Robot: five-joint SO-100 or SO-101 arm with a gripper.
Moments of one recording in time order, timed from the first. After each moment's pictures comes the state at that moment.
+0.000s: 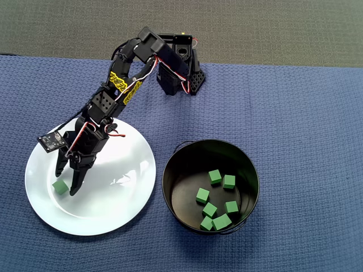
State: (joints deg) arm 42.9 60.6 95.9 3.9 -84.3
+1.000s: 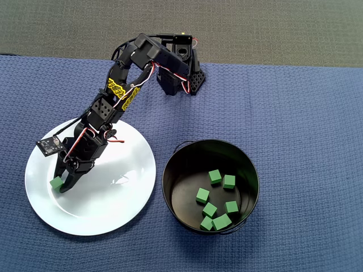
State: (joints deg) arm 42.3 56.0 92.2 0.5 -79.8
